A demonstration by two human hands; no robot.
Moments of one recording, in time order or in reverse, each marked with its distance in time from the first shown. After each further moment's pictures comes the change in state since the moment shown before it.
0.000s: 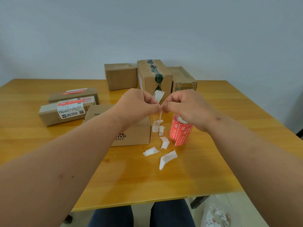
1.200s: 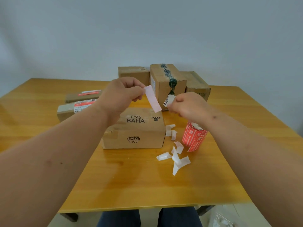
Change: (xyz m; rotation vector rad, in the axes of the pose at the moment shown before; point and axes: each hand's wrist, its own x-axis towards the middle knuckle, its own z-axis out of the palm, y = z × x) left_hand 0.004 -0.031 -0.063 -0.302 0.209 0.010; right_hand 0.034 -0.017 0.023 -0.234 -0.042 0.133
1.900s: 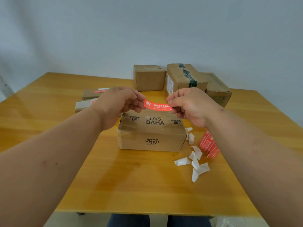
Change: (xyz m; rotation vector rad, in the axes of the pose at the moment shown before) left_hand 0.000 -0.036 -0.057 -0.145 -0.126 -0.180; right_hand 0.025 -0.041 0.026 0.675 -0.153 0.099
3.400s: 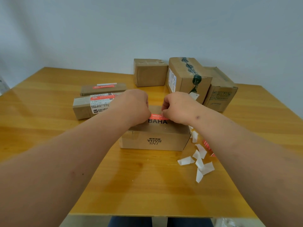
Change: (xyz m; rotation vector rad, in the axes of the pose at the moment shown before) left_hand 0.018 0.000 0.034 1.151 0.093 -0.027; right_hand 0.019 0.001 0.032 -1.064 -0.056 -0.148
